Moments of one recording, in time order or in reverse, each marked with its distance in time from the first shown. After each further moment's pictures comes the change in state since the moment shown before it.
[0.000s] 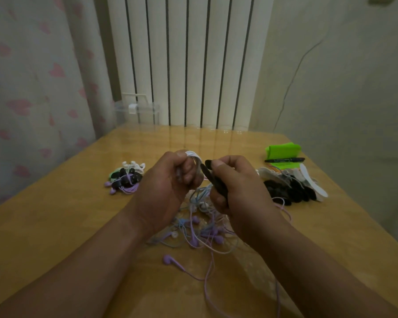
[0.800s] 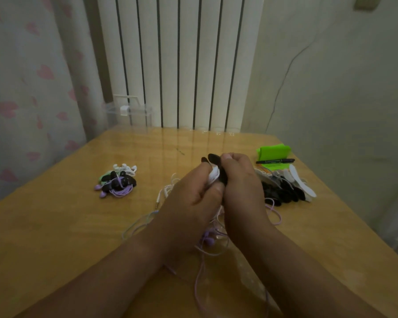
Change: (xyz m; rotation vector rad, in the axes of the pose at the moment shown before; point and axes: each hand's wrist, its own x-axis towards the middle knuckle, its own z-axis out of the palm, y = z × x) left_hand -0.030 -0.012 0.045 0.745 -0.120 0.249; right_hand 0.000 0.000 -0.002 -0.026 0.239 -0.117
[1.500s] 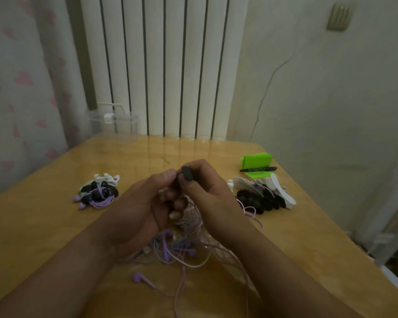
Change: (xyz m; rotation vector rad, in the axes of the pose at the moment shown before) left_hand 0.013 -0.021 -0.036 -0.894 -0.064 -0.357; right_hand 0.008 0.003 -0.019 -0.175 -0.476 -0.237
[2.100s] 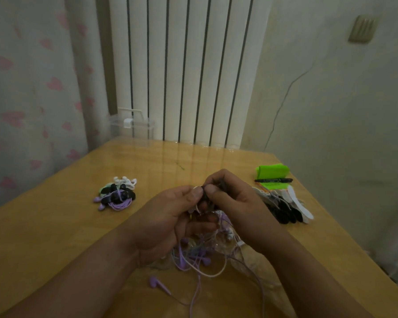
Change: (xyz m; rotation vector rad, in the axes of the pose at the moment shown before) left_hand 0.001 -0.003 0.007 0.014 -0.038 -0.108; right_hand 0.007 -0.001 -0.022 -0.090 -0.124 -0.015
